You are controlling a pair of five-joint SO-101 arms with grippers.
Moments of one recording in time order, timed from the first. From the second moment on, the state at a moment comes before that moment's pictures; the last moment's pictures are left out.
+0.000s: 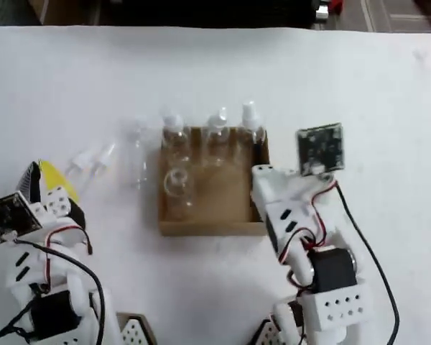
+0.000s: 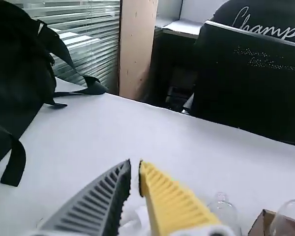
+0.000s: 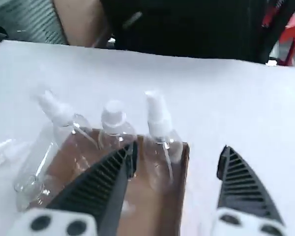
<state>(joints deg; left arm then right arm) -24.7 -104.0 78.9 45.8 8.7 -16.0 -70.3 55.7 44.7 -1.9</state>
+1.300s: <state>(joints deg) -22.6 -3.1 -12.5 92.5 -48.0 -6.2 -77.8 80.4 28.5 -6.5</state>
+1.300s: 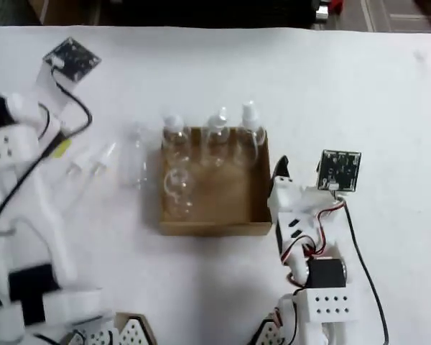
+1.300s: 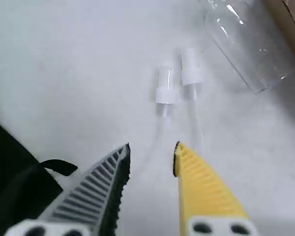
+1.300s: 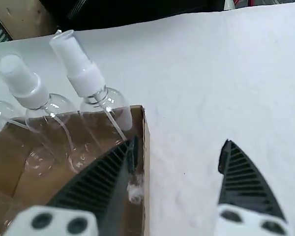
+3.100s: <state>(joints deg) -22.1 52.2 -54.4 101.6 -45.2 -9.7 -77.8 85.0 21.1 1.7</state>
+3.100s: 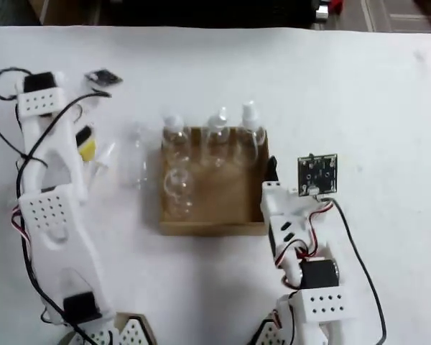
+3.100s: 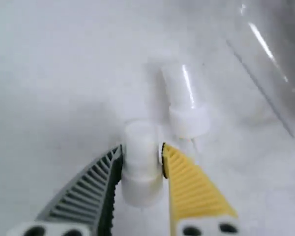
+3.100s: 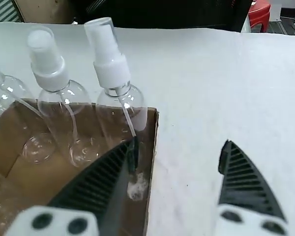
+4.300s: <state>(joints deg) -9.3 -50.2 1.8 84.0 -8.8 -10.2 -77.8 85.0 21.1 1.7</state>
